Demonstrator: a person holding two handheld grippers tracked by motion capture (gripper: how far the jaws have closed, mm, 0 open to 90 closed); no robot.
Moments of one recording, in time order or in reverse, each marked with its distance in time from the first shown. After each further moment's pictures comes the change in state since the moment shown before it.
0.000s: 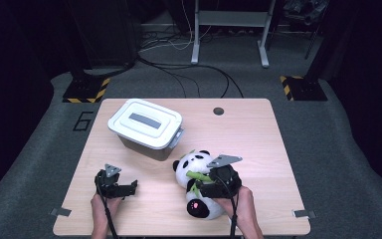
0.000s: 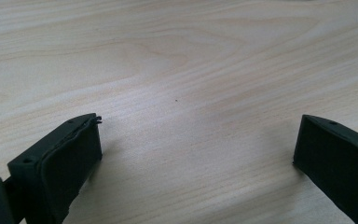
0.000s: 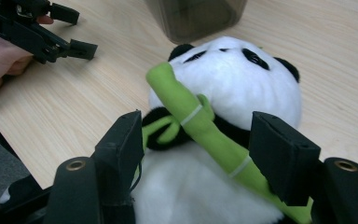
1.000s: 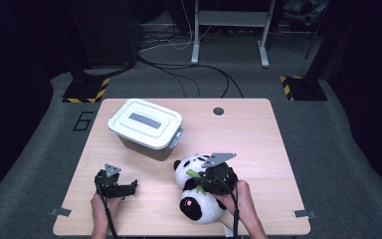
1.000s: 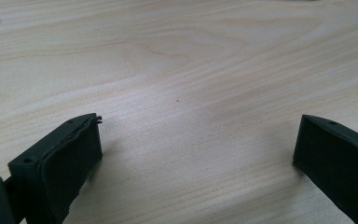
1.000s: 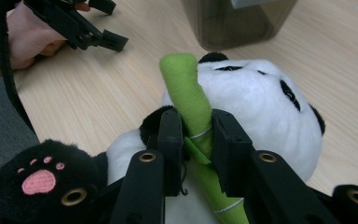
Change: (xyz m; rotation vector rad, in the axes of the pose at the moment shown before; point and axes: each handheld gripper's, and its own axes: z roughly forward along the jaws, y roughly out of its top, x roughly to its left) left arm 0.000 0.000 0.000 -0.002 0.002 -0.005; right arm -0.004 0.008 0.007 0.001 0.119 -0.151
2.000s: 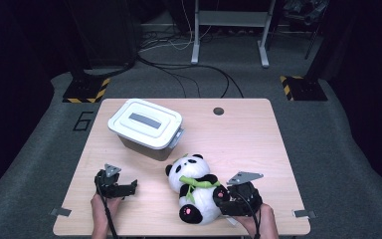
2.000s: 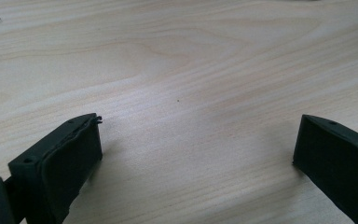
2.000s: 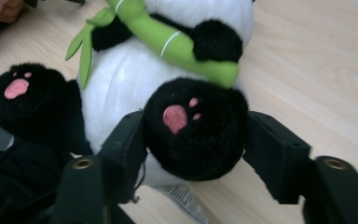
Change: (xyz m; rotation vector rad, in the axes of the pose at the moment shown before) left arm 0.000 0.000 0.000 0.001 0.001 0.001; right arm 0.001 -0.065 -0.037 0.076 -0.098 0.198
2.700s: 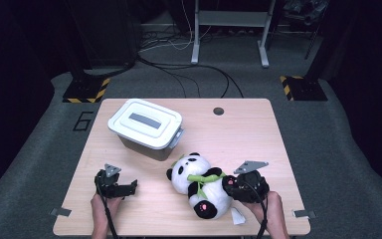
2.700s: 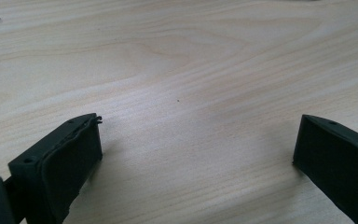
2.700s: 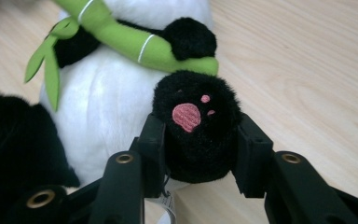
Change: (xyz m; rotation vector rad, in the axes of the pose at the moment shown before) left arm 0.000 0.000 0.000 0.000 -0.001 -0.003; right arm -0.037 0.014 0.002 0.010 -0.064 -0.070
